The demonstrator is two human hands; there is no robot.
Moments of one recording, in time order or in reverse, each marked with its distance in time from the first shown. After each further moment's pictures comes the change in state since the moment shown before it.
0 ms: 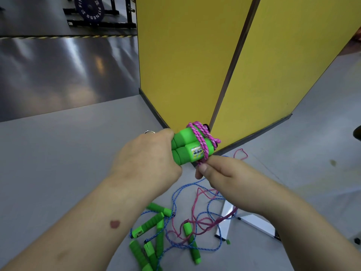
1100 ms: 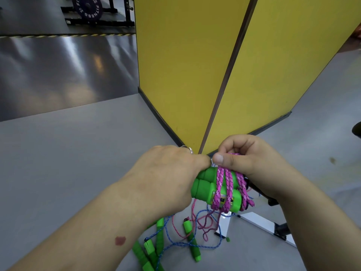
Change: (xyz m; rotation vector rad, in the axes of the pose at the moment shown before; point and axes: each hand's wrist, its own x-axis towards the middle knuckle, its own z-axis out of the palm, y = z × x) left_hand -0.019 0.020 -0.003 0.157 -0.118 0.513; right_hand 0.004 0.018 -0.024 0.695 0.135 -0.128
